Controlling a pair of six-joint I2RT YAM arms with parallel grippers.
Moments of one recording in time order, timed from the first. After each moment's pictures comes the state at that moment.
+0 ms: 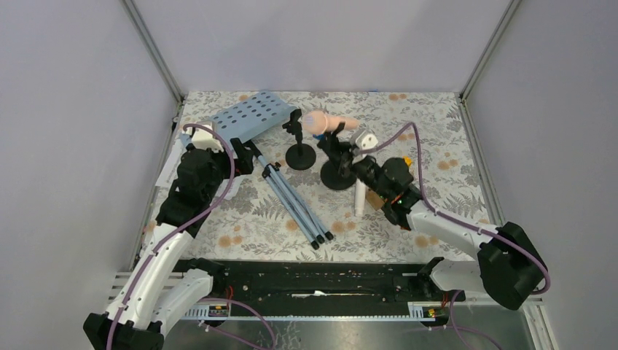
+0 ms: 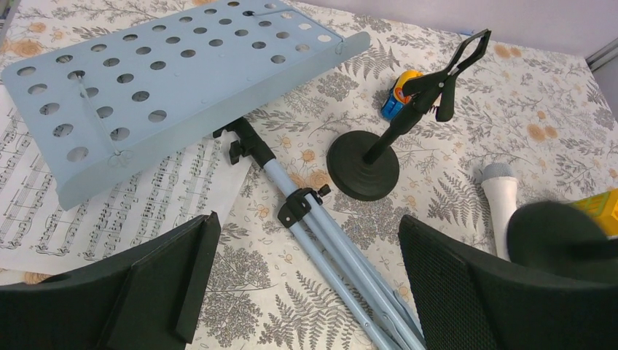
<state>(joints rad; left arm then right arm) -0.30 0.80 0.81 -0.29 -0.13 -0.31 0.68 1.26 0.71 0.78 -0.14 -0.11</state>
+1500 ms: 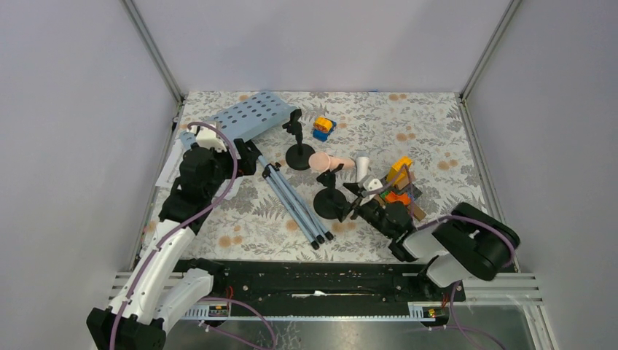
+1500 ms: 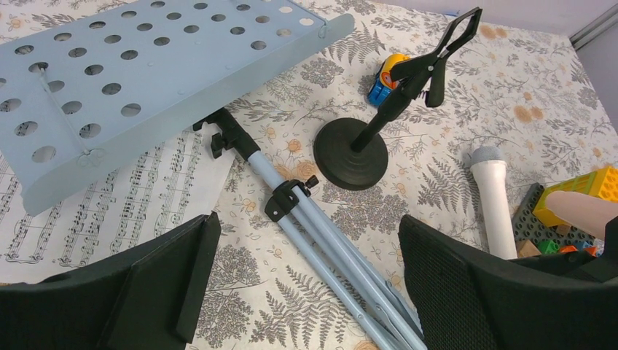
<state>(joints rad) -0.28 0.83 0.80 -0.28 -0.05 -0.31 0.76 1.54 0.19 1.37 -0.07 0.04</state>
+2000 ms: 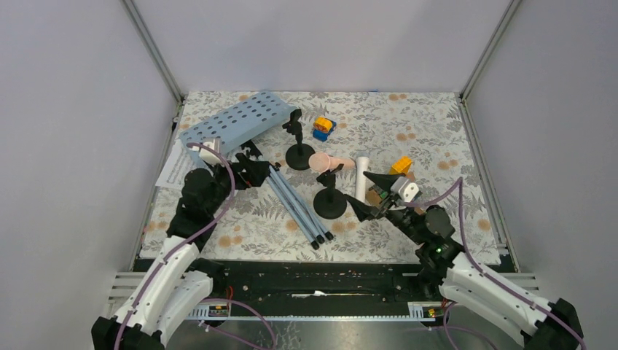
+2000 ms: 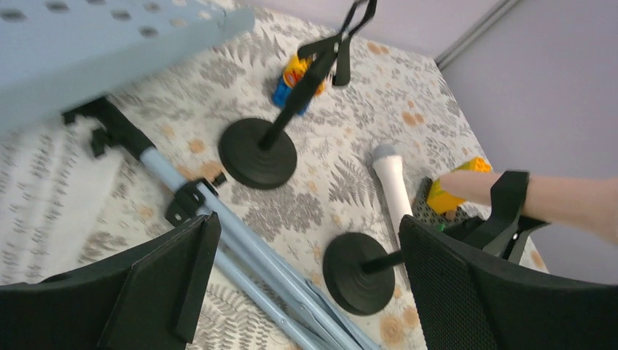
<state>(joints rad) -0.28 0.70 0.58 0.00 0.13 -0.48 0.76 0.62 0.23 0.62 -0.13 -0.05</state>
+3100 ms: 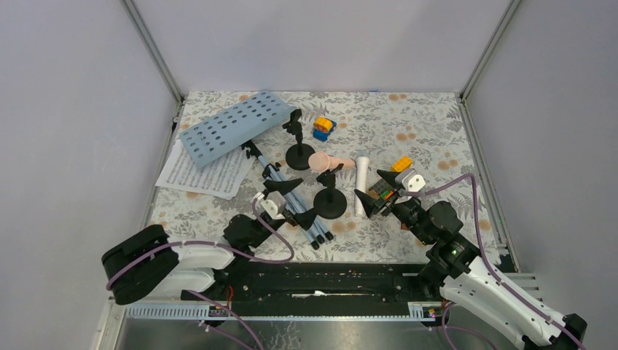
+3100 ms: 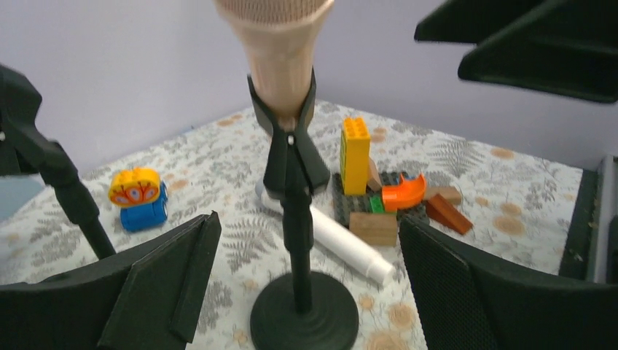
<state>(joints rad) -0.96 1.16 0.13 1.29 -0.05 0.03 0.76 0.48 0.40 0.17 0.04 -0.08</state>
